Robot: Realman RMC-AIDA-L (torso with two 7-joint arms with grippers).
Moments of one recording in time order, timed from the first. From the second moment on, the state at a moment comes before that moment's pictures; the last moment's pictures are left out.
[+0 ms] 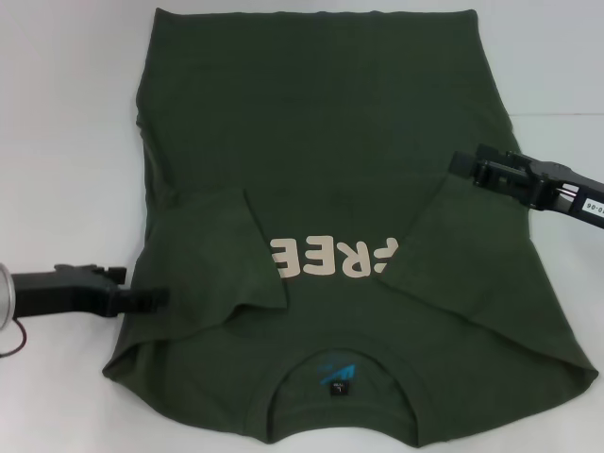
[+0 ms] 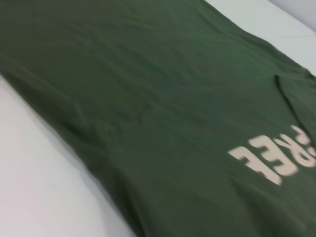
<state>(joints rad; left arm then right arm) -0.49 -2.15 0.58 0.90 2.39 1.32 -1.82 0.55 2.05 -0.52 -0.50 -1.79 -1.49 1.58</state>
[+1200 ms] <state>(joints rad) -0.52 -2.15 0.60 0.84 2.42 1.28 -1.84 0.54 2.05 -0.51 -0.50 -1.79 -1.49 1.58</state>
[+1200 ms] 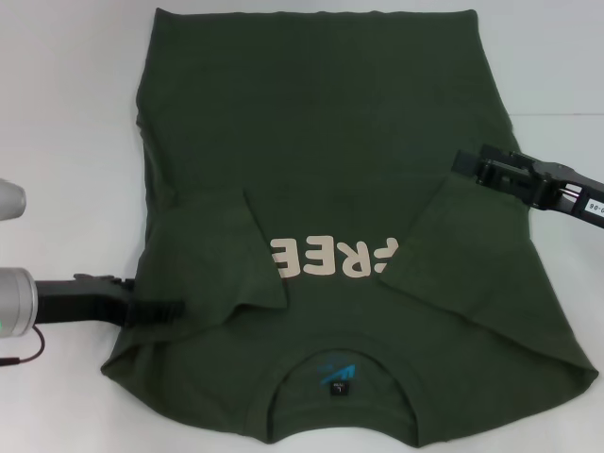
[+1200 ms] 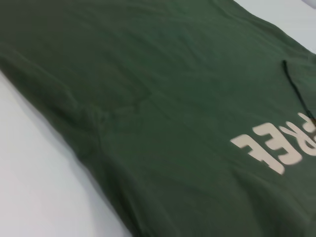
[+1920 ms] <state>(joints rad) -0.50 -2.13 0.60 0.91 2.43 1.52 -1.83 0.54 2.05 -0.51 -0.50 -1.79 -1.50 1.58</state>
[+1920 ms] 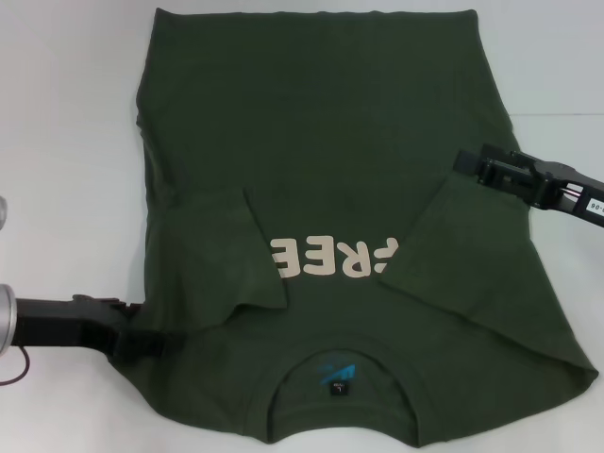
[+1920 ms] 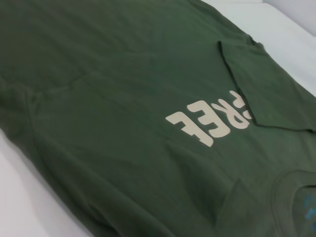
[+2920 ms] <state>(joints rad) -0.47 -2.12 0.56 0.94 2.48 1.60 -1.86 0.55 2.05 -0.51 -0.50 -1.79 -1.49 1.58</state>
